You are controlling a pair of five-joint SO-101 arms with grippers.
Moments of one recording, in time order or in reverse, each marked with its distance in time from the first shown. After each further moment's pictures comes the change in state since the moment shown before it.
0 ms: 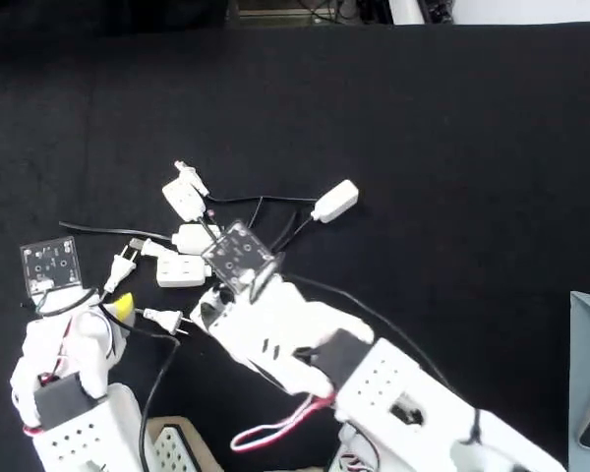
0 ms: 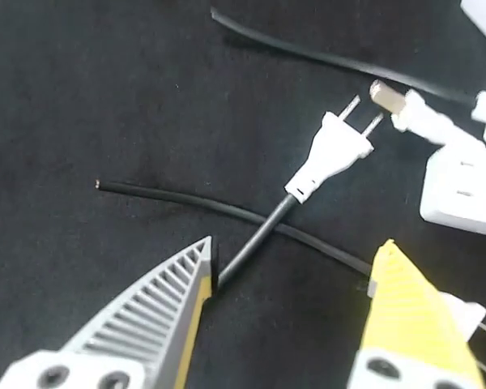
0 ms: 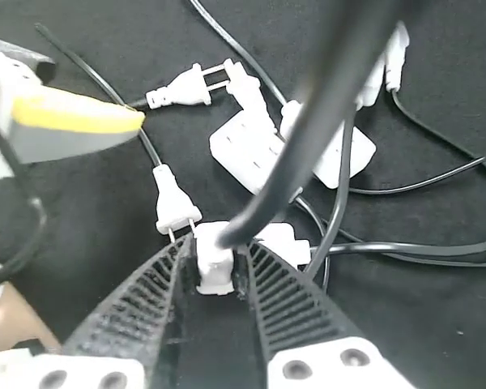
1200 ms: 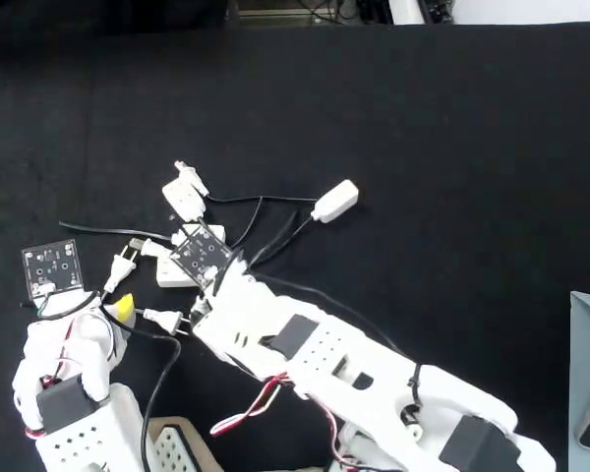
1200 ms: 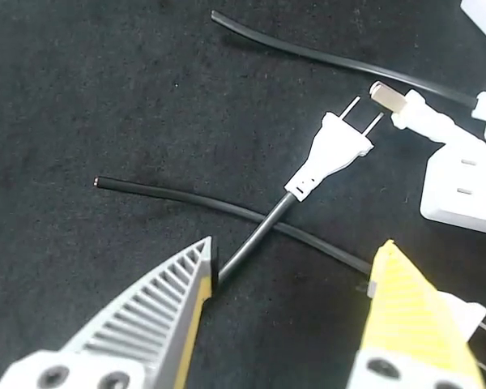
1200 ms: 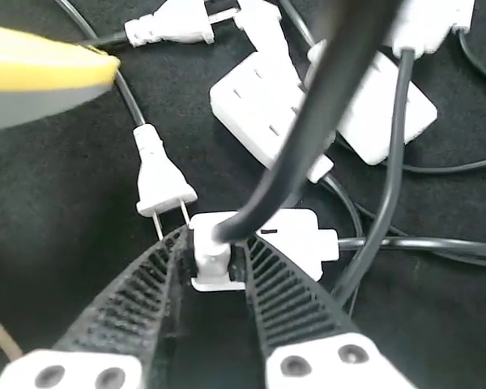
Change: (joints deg) left arm 0.0 -2.4 1.1 1.1 -0.1; right arm -1.7 23.9 -1.2 -15.1 -0.1
